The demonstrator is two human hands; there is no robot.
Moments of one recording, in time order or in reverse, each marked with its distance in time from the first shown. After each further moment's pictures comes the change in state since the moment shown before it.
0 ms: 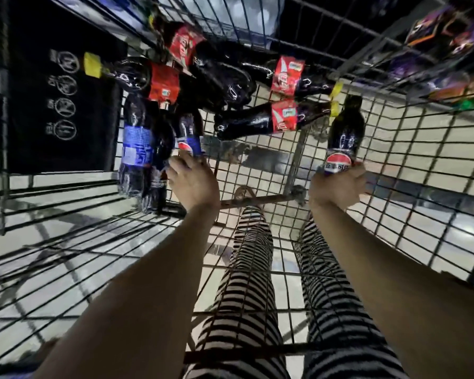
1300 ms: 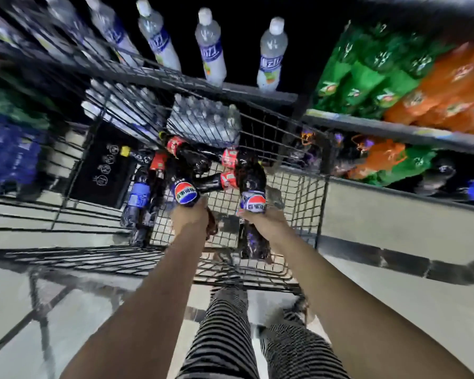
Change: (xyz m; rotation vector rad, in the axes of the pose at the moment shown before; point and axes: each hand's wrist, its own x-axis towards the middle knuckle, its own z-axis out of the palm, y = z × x) left_hand -0.153 0.075 -0.132 -0.921 -0.125 -0.365; right_hand -0.054 0.034 -0.193 0.449 -0.859 -0.289
